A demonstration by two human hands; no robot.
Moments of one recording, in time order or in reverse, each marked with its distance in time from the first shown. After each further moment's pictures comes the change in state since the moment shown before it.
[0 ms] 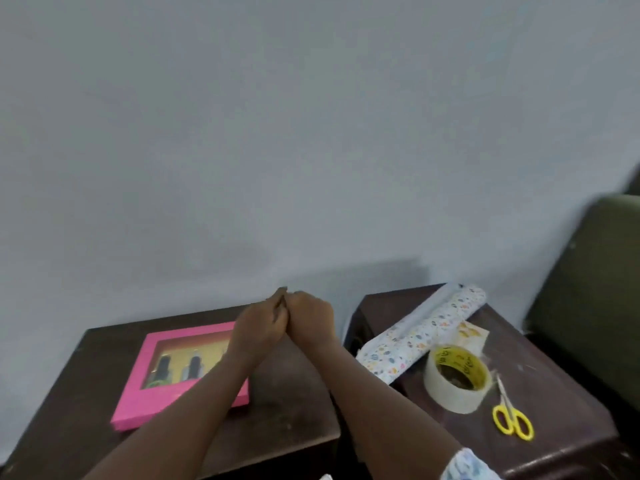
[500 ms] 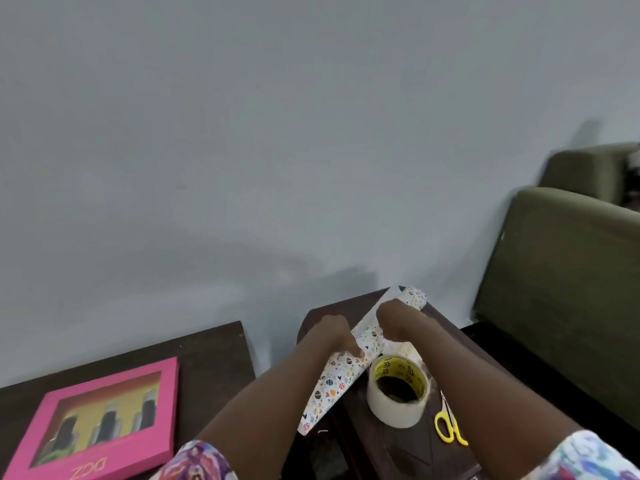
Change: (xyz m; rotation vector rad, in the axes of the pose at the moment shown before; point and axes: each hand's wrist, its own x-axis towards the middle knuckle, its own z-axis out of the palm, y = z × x) left_hand 0.072 0.161 0.142 0.153 -0.718 0.035; right_hand -0.051 0.246 -0.048 -0.139 -0.668 0.385
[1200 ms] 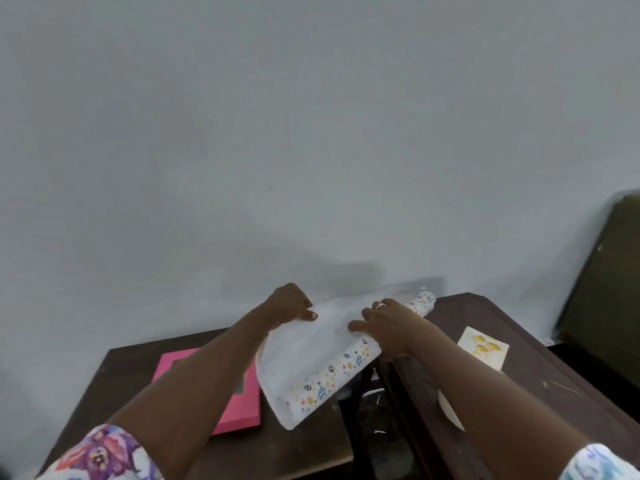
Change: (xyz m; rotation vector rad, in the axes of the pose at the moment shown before) left_hand -0.093 -0.148 -0.098 -0.195 0.310 -0.160; right_hand -0.003 -0.115 -0.013 -0.440 0.205 -0.658
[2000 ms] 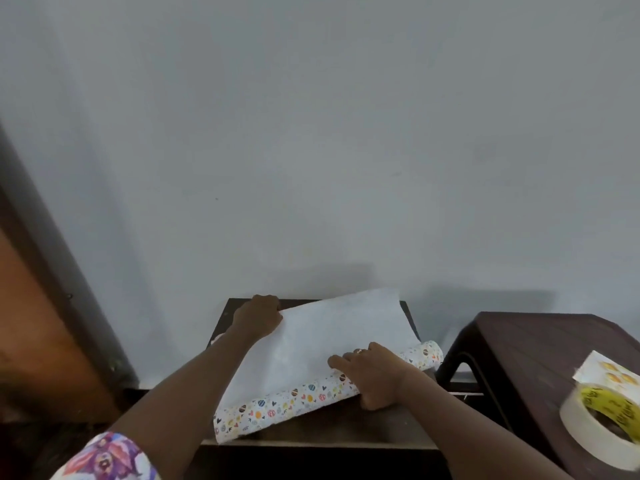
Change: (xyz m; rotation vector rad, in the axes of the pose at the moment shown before) left_hand -0.102 -0.218 -0.063 0.297 0.251 -0.322; right_hand 0.079 -0.203 -0.038 0.195 0.017 -0.340
